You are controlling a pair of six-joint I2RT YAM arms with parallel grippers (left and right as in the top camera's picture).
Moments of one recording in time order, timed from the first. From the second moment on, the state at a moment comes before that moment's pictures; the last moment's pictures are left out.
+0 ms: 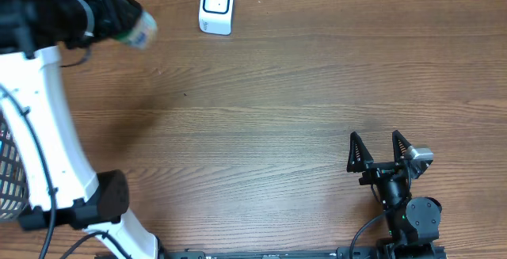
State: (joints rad) left arm 0.11 1.92 2.57 -1.65 0.34 -0.22; right arm 0.11 0.01 0.02 -0.03 -0.03 0.31
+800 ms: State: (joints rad) left arm -0.27 2.28 2.26 -1.53 0.10 -0.37; right arm 0.11 0.01 0.02 -0.03 -0.03 0.30
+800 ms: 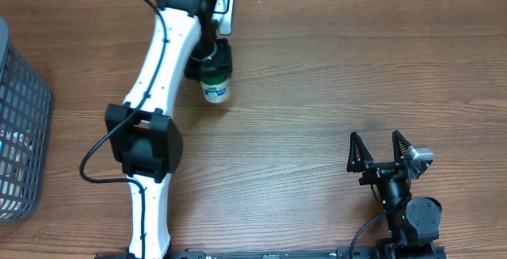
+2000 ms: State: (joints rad) left arm -0.46 2.29 1.98 -1.31 -0.08 -0.82; right arm 0.11 0.01 0.02 -0.03 -0.03 0.30
